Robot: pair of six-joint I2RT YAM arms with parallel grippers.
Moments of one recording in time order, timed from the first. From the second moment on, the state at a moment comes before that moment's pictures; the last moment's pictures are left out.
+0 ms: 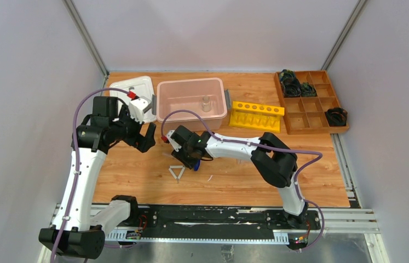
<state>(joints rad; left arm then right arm) -0.07 0.99 1.20 -1.05 0.40 0.40 1.06 2.02 1.45 -0.46 -0.03 0.00</state>
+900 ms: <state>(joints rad) -0.07 0.99 1.30 -1.06 0.42 0.37 1.03 1.64 1.53 -0.64 -0.21 -0.16</state>
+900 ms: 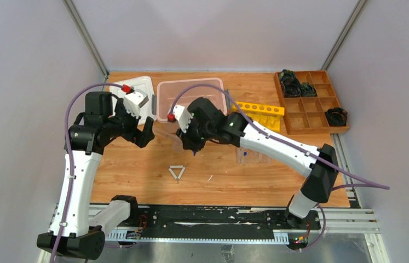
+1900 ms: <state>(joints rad) -0.06 1.00 1.28 -1.06 0.44 0.38 0.72 2.38 2.31 -0.63 -0.11 0.43</state>
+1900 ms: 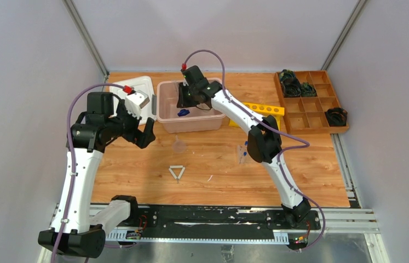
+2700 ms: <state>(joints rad) -0.05 1.02 1.25 -1.06 0.45 0.39 0.74 2.37 2.10 -0.55 -0.25 0.44</state>
